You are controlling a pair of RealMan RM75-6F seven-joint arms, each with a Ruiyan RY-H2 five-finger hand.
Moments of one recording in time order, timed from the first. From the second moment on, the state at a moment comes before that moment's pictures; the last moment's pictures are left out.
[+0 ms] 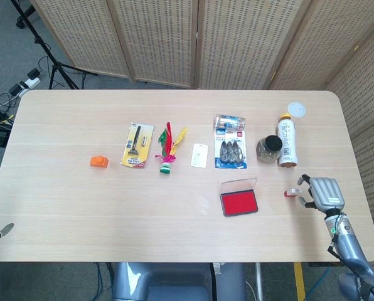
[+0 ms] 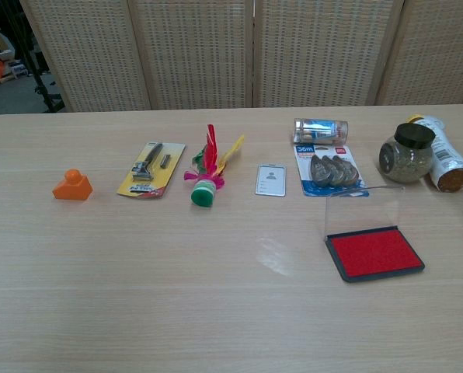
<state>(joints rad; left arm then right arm) -0.02 -1.03 -0.03 -1.62 1.48 1.50 -0.14 0.38 -1.35 0.13 -1.24 -1.26 0.99 -0.03</state>
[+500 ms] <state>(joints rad) -0.02 -1.03 -0.03 -1.62 1.48 1.50 -0.14 0.40 -1.42 0.12 -1.16 -1.26 0.99 -0.06</state>
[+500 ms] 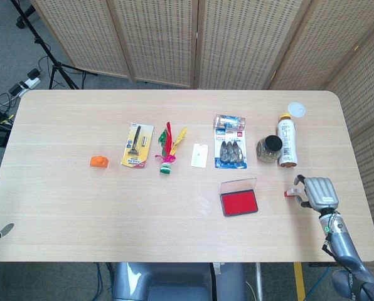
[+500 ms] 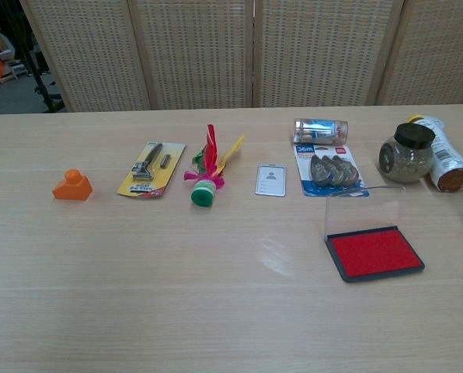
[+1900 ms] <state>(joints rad) -0.03 -1.04 -0.03 -1.62 1.47 1.48 -0.13 0.43 -1.47 0.10 -1.05 -1.30 0.96 0.01</state>
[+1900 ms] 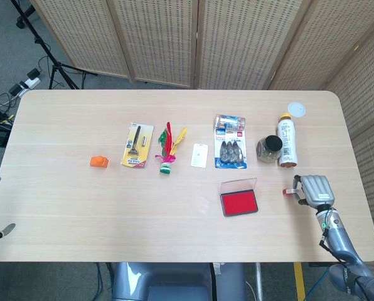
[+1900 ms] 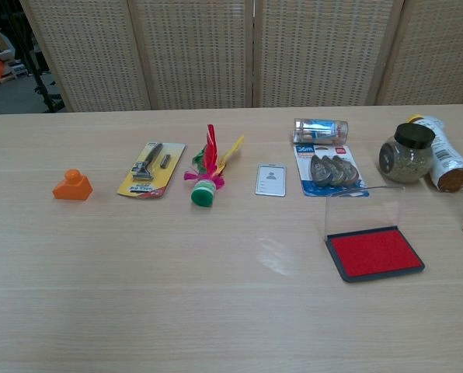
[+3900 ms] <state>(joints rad) -0.04 -1.03 -0.02 -1.61 1.48 1.47 -0.15 0.69 -1.44 0.06 -1.70 -0.88 0.99 -0.78</state>
